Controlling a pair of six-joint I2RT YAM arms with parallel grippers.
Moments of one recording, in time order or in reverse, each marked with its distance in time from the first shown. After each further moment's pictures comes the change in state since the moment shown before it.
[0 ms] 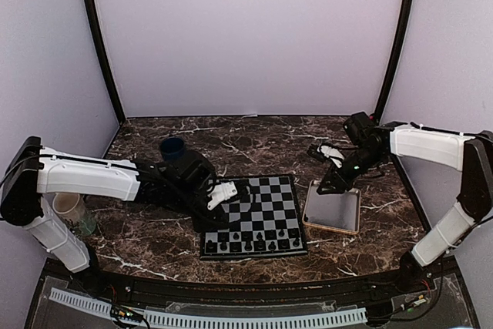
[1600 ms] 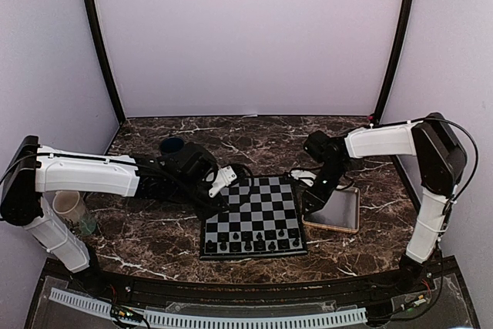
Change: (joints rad) left arm 0.000 -0.002 0.063 0.006 -0.238 -0.077; right arm 0.196 0.339 0.159 -0.103 0.185 0.164
